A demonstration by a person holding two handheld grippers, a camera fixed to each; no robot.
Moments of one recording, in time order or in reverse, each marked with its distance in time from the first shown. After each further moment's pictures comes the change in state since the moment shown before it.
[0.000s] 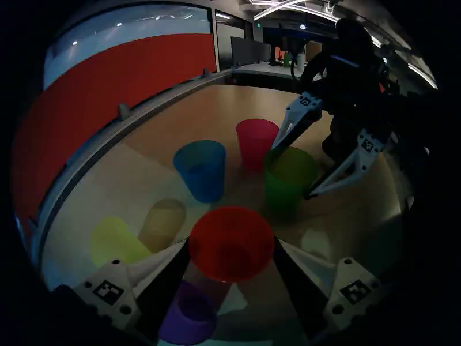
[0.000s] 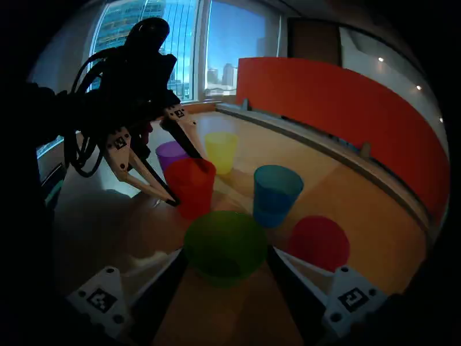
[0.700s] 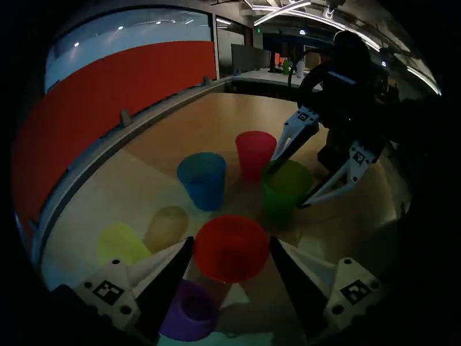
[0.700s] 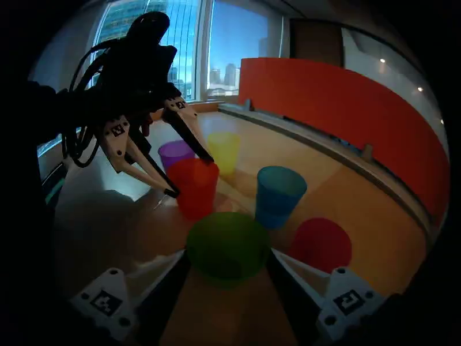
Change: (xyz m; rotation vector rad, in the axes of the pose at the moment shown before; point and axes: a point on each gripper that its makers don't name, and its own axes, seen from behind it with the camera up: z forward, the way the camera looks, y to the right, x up) left arm 0.016 0.000 -0.016 -0.007 0.040 -0.008; right arm 0.002 -0.003 0.002 0.013 0.001 -0.013
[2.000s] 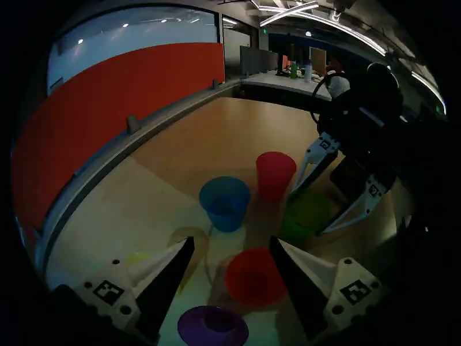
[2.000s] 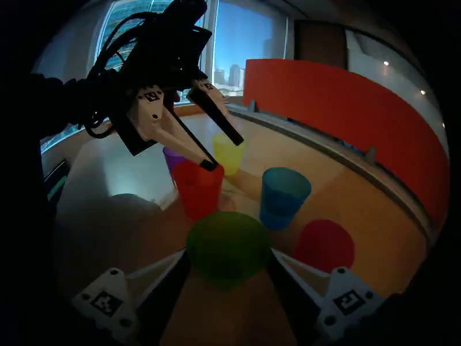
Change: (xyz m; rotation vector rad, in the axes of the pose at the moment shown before) left arm 0.042 -0.033 0.004 0.014 -0.012 -0.024; right arm 0.002 0.000 0.004 0.012 0.004 -0.010
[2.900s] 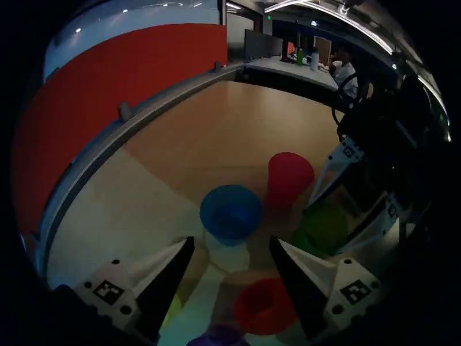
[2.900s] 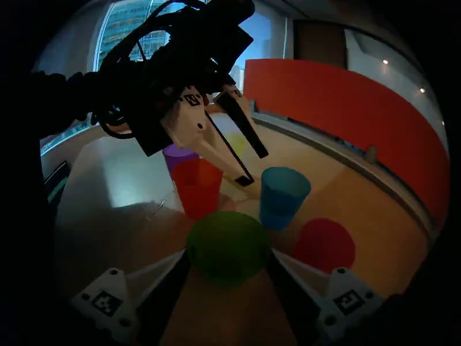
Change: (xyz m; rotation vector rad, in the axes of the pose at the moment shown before) left arm 0.012 -0.008 0.044 -0.013 -0.113 -0.029; right arm -0.002 -0.001 -0.002 0.007 0.004 0.004
